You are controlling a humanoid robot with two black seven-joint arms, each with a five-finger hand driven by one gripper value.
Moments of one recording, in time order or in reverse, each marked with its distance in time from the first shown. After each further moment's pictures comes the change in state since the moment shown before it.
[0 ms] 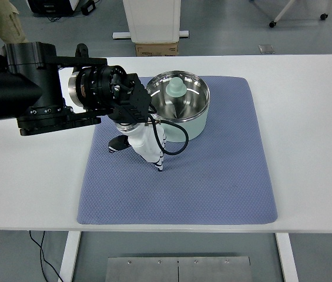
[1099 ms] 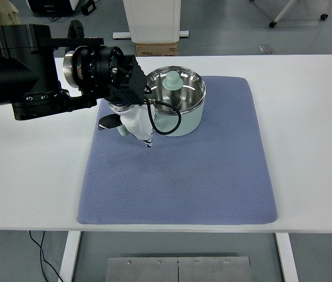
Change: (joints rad) left arm -0.057 0.001 0.008 0.044 0.092 -0.050 0.000; right arm 0.000 0.000 0.000 0.000 0.000 0.000 0.000
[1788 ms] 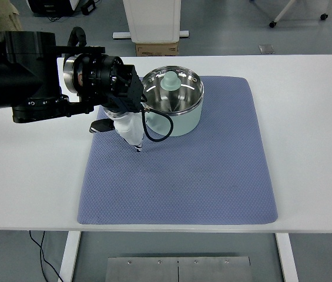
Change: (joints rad) left arm -0.016 -0.014 0.082 -0.001 0.000 0.000 0.000; right arm 0.000 0.000 0.000 0.000 0.000 0.000 0.000
